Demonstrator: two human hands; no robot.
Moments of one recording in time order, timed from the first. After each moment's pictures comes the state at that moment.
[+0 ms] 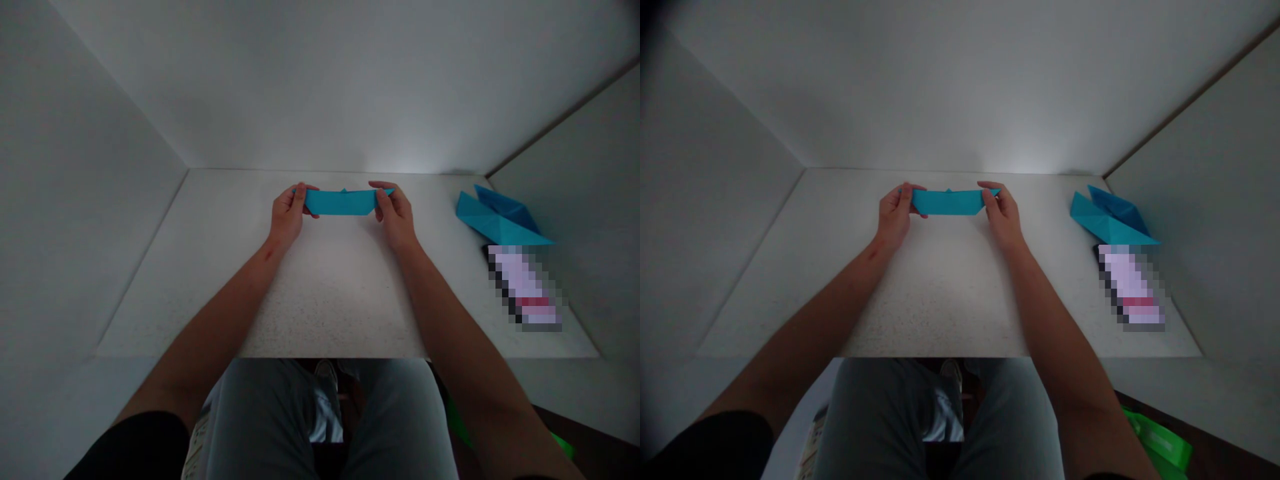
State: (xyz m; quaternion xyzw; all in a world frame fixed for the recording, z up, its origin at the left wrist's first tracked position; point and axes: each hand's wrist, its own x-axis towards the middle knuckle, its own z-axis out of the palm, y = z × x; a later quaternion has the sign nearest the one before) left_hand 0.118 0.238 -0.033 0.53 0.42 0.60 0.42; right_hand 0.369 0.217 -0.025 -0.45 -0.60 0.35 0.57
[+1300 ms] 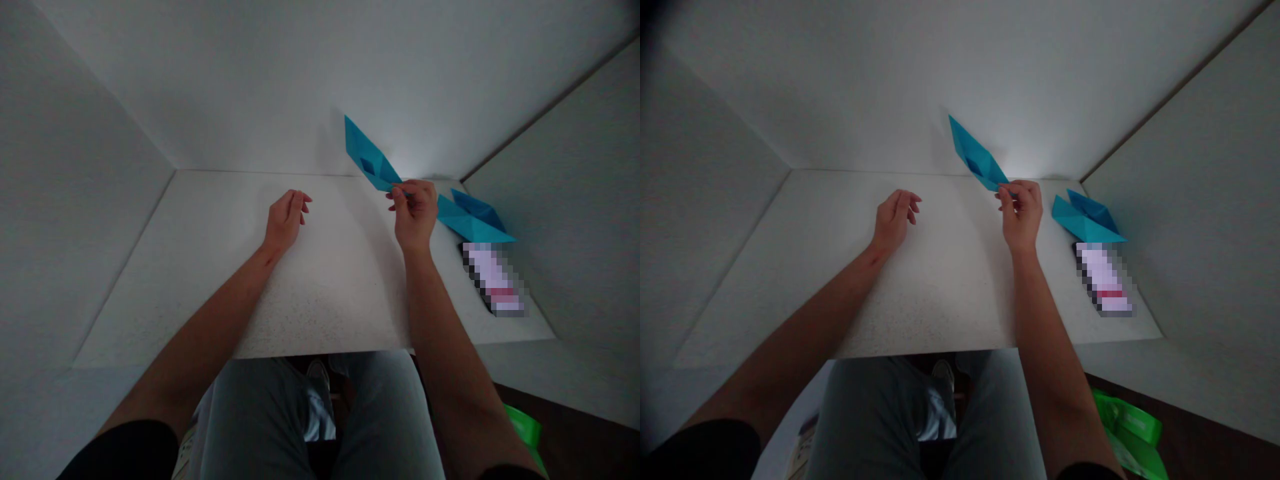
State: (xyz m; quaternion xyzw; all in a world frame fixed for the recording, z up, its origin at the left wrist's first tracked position) left_hand 0.116 0.224 -0.029 0.62 0.41 0.57 0.35; right_hand 0.410 0.201 -0.008 -0.50 -0.61 0.06 0.62
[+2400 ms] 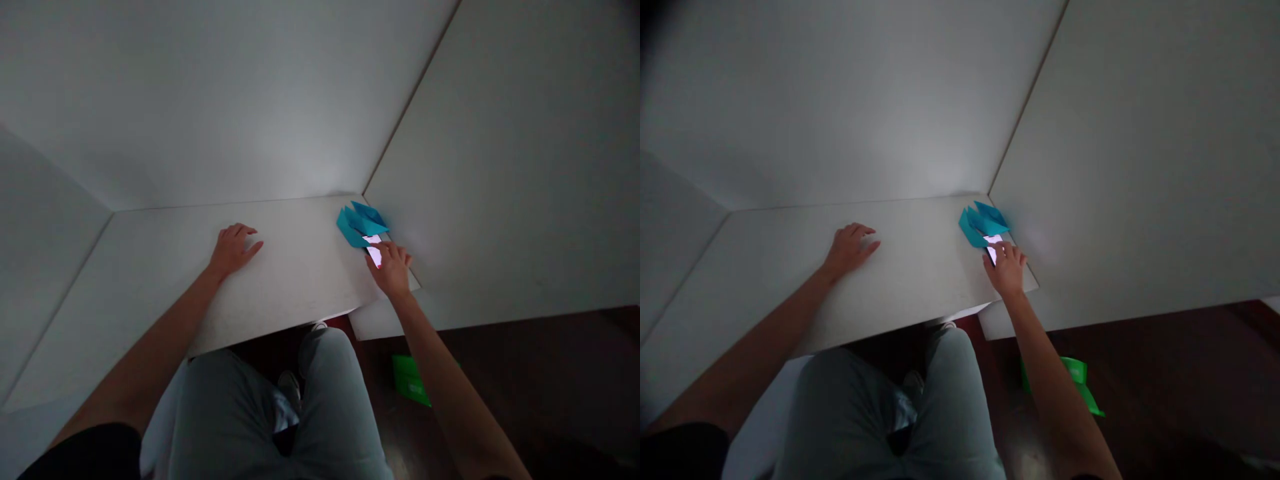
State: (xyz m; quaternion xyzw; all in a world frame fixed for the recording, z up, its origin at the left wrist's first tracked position) left_hand 0.118 0.201 -0.026 0.85 0.47 0.25 0.08; right_hand 0.548 0.000 0.002 -0.75 -0.62 -0.15 0.18
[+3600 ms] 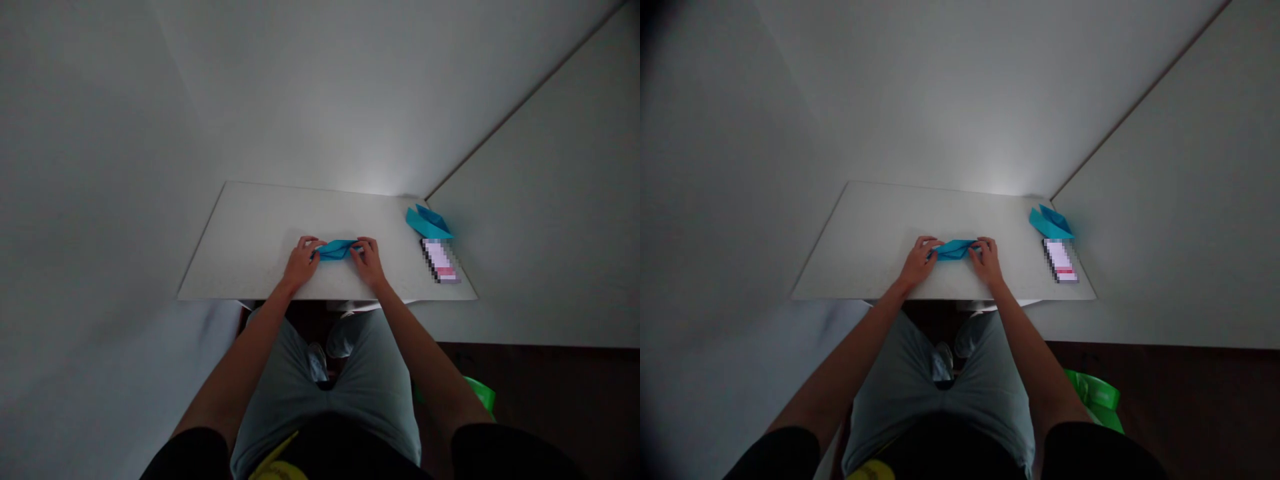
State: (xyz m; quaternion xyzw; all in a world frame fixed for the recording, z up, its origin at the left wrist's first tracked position) left_hand 0.084 0.074 -0.030 0.76 0.47 0.36 0.26; right_hand 0.352 0.062 -0.044 -0.57 -0.70 0.15 0.40
